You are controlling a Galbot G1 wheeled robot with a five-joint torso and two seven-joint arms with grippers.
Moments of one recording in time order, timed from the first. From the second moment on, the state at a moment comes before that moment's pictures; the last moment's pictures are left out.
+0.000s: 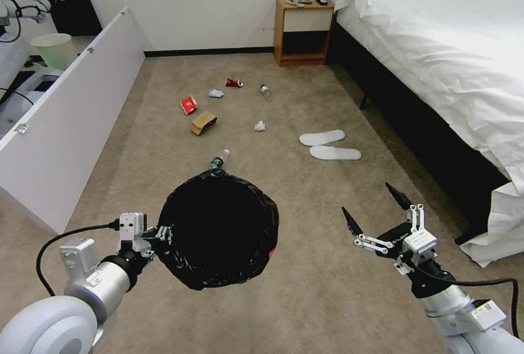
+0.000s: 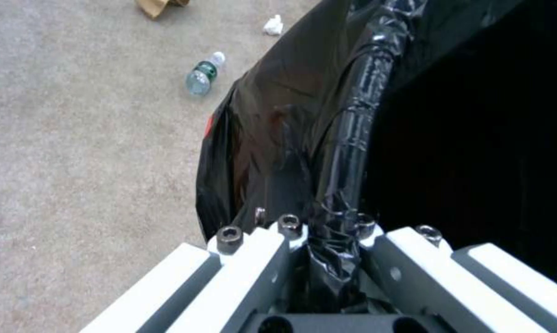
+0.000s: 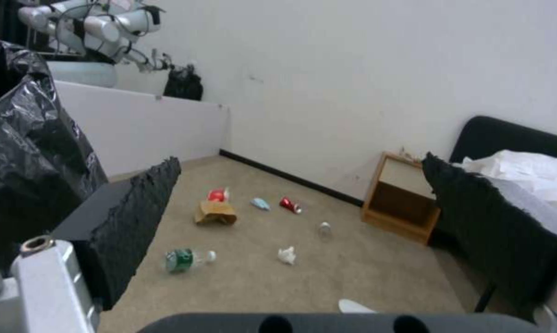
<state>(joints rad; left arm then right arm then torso) 1.62 -1.09 -0.74 -2.45 -0.89 0.66 -0.20 -1.70 1.29 0.79 2.25 0.22 0.31 -0.43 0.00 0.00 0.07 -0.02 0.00</state>
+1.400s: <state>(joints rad) 1.64 -1.09 -0.77 -2.45 -0.89 0.65 -0.20 -1.71 1.28 0.78 2.25 0.22 0.33 -0.42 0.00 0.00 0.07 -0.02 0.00</state>
